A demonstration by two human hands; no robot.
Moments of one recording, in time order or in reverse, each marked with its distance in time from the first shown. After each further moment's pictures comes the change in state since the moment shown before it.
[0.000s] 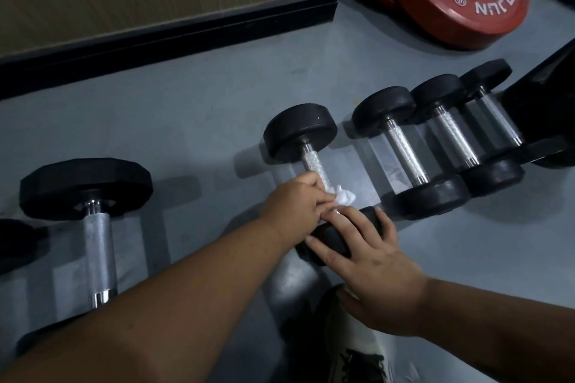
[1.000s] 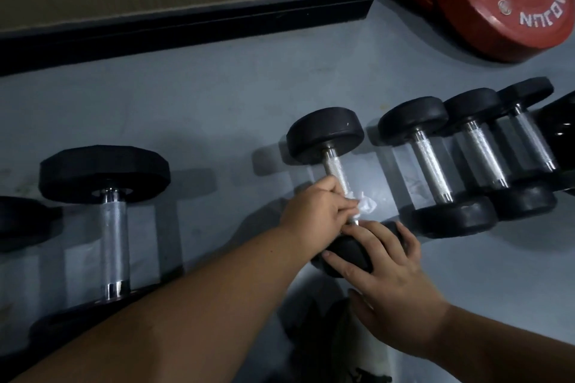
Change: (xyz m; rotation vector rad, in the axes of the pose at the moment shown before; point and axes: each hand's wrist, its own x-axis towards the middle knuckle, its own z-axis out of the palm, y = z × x) left_hand -0.001 0.005 0.005 -0.104 0.077 -0.065; right_hand 0.004 0.001 0.010 0.096 0.193 0.013
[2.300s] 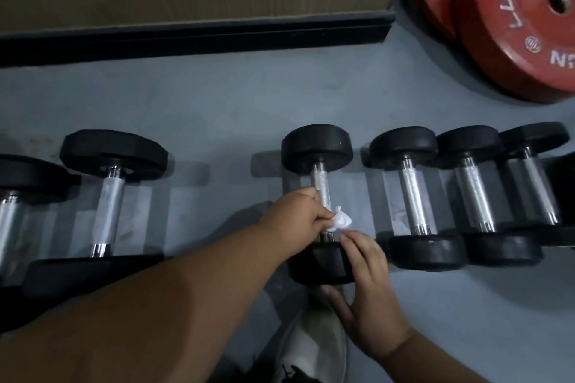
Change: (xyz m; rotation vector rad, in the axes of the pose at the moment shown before) left_hand 0.010 0.040 0.002 0.193 -0.018 -0.180; right_hand -0.021 0.059 0.025 0.575 0.210 0.056
